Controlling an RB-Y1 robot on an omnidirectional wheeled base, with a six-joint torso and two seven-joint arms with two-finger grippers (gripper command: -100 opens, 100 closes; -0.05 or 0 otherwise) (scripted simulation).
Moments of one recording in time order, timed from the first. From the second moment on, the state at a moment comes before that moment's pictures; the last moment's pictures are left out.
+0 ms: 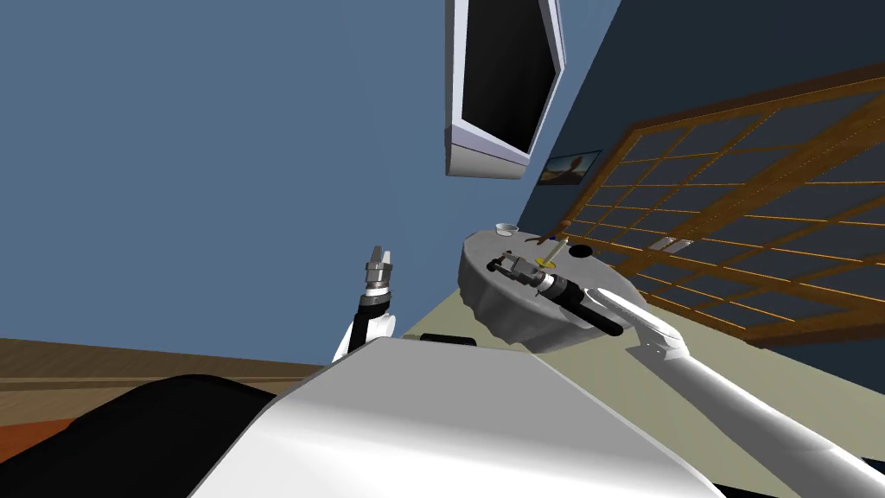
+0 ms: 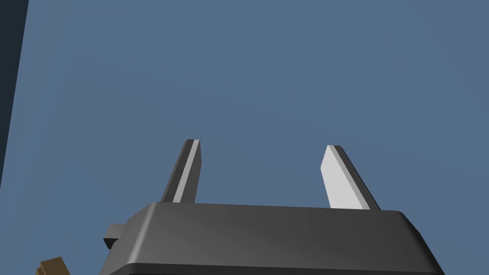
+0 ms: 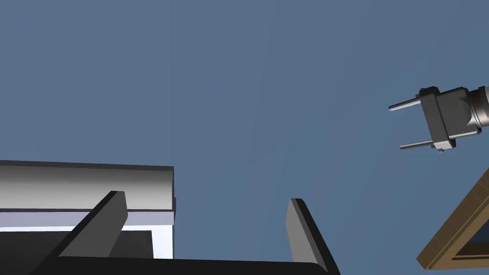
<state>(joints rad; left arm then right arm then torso) 0.48 0.03 -0.02 -2.24 0.01 -0.49 -0.14 0.22 -1.02 -0.01 -1.91 0.37 -0.65 0.23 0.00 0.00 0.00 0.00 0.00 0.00</state>
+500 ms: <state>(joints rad) 0.48 0.03 -0.02 -2.24 0.01 -0.49 -0.14 0.21 -1.15 0.01 -1.88 0.42 -0.68 0.27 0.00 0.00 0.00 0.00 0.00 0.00</state>
